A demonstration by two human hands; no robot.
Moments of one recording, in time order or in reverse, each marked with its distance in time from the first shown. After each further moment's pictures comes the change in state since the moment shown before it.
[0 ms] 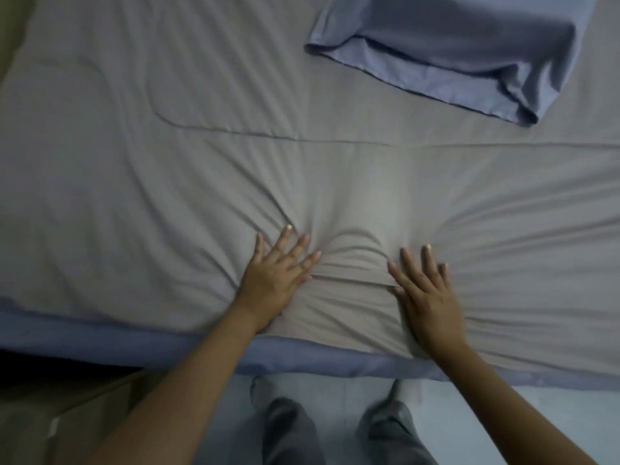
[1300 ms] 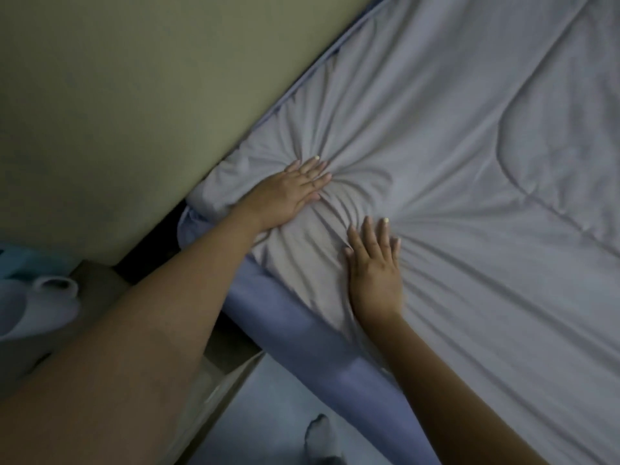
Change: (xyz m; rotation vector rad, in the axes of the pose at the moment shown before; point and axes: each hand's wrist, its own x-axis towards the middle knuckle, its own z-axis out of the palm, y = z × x) left_hand -0.221 -0.429 -0.040 -0.117 0.091 -0.368; right_hand 0.188 -0.488 0.167 0.076 -0.067 -0.387
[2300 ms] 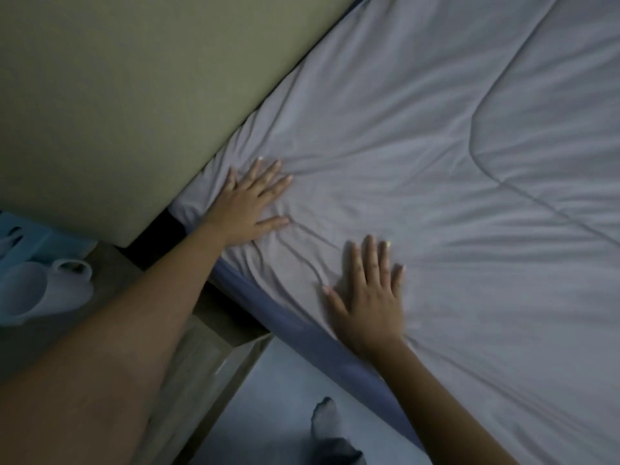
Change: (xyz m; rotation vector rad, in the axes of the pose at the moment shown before) left_hand -0.097 0.001 -0.007 0.112 -0.157 -0.289; right_hand -0.079 -0.015 -0.017 -0.135 -0.259 0.024
